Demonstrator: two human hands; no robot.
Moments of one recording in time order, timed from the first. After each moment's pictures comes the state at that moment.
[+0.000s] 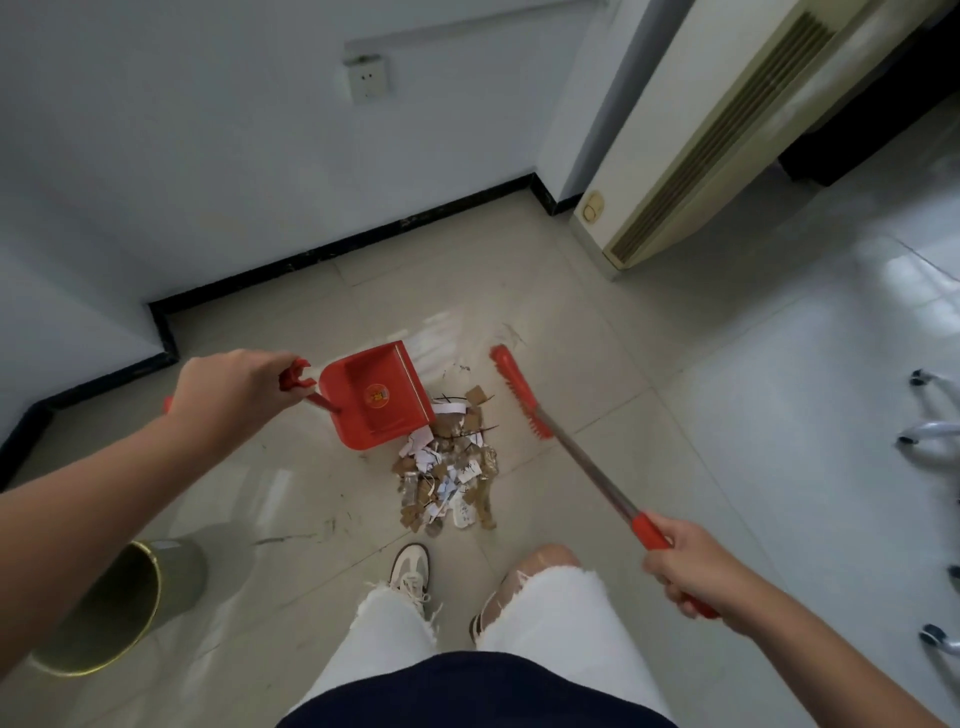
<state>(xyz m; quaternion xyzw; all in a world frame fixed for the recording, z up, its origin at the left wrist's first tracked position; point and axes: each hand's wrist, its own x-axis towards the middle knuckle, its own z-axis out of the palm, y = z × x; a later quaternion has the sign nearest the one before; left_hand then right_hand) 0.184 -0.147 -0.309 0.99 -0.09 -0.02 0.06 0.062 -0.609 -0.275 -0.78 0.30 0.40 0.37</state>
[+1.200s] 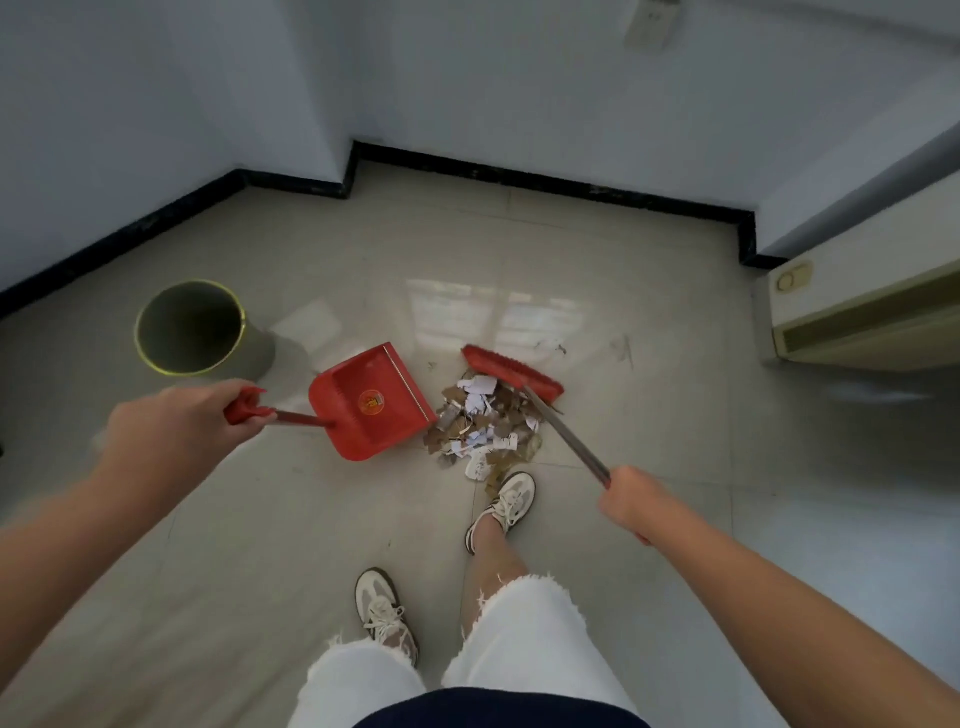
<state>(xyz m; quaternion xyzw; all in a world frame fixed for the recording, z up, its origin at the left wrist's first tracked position) -0.097 -0.209 -0.324 0.95 0.31 -0.05 0.07 0.159 -0.587 -0.402 -0.88 -0.09 0.45 -0.09</state>
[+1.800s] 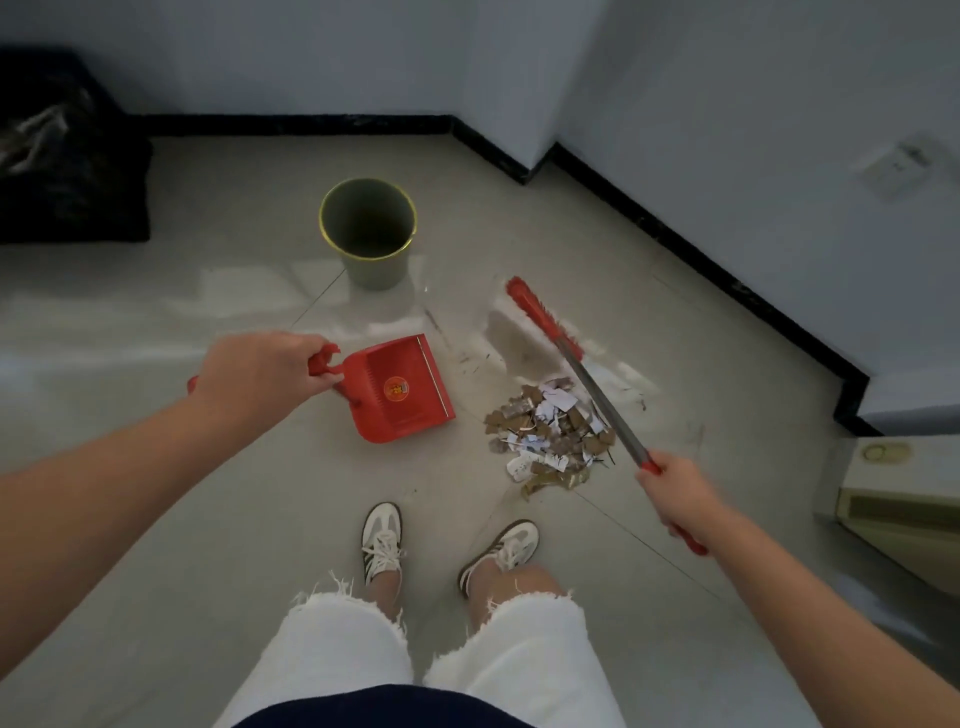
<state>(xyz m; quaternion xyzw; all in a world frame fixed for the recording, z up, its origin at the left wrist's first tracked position) -0.312 -0.229 -0.359 0.87 0.48 -0.03 0.12 0.052 -0.487 -0.368 -0.89 -0.21 0.41 0.01</state>
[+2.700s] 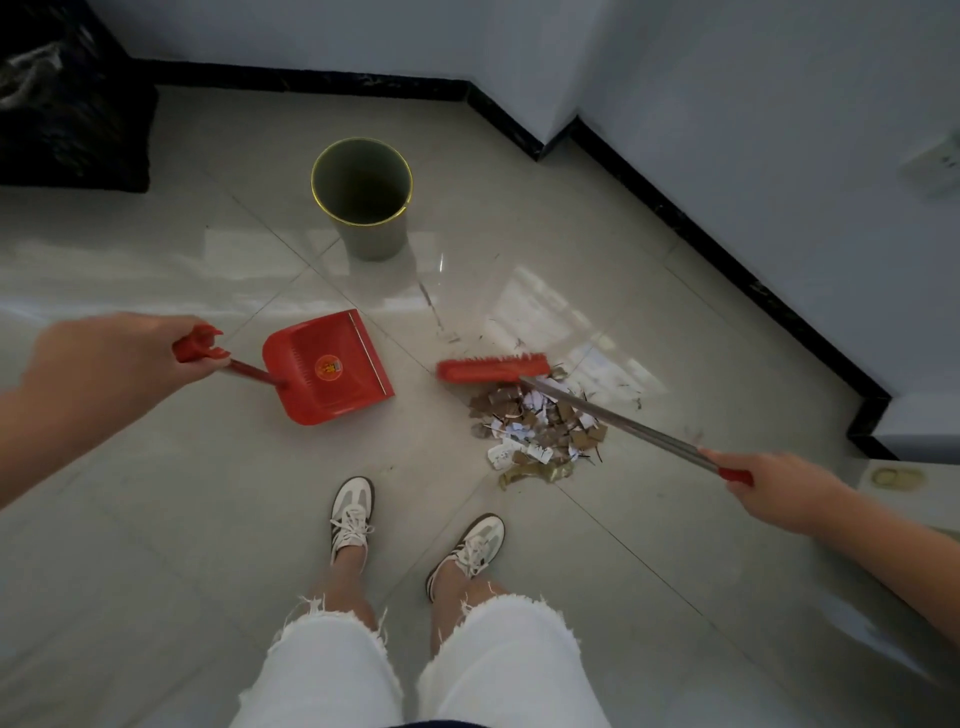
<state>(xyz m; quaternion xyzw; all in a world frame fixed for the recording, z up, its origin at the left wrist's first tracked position) -0.383 -0.237 -0.412 0.79 0.59 -0.08 0.15 0.237 -0.536 -0.369 -0.75 -0.49 0.32 -0.32</state>
